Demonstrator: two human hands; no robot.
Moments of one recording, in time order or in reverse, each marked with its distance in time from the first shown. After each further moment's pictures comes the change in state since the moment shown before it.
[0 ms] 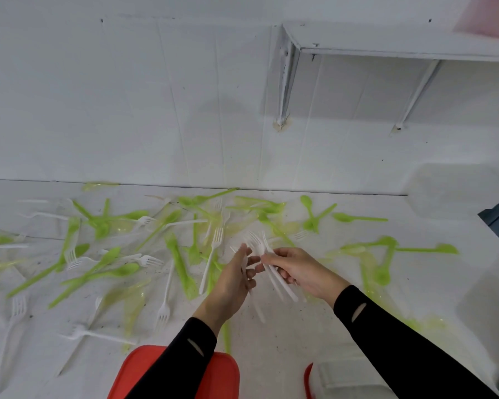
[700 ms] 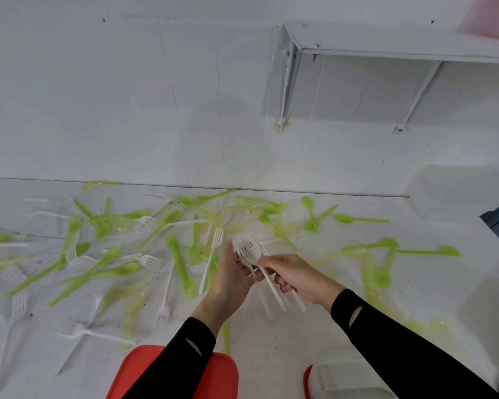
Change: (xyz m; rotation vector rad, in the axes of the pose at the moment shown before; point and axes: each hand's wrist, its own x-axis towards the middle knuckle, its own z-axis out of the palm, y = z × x) left_hand -0.006 0.008 0.002 -0.149 -0.056 0.041; right_hand 0.007 0.010 0.008 -0.025 -0.018 0.050
